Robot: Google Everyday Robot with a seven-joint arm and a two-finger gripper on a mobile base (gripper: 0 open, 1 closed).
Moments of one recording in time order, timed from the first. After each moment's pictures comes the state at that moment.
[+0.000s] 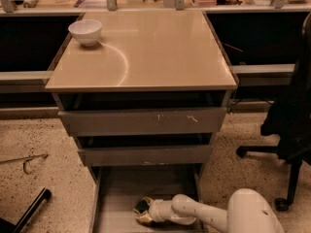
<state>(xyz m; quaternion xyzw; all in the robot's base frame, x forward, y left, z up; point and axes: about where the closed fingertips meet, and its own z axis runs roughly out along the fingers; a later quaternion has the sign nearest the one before) 0.499 0.073 0.114 -0.48 0.74 0.33 0.33</state>
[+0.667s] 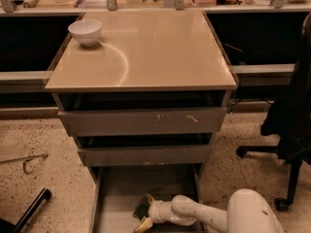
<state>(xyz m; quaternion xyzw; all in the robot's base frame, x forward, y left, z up) 0.499 0.073 0.114 -0.48 0.74 0.33 0.33</state>
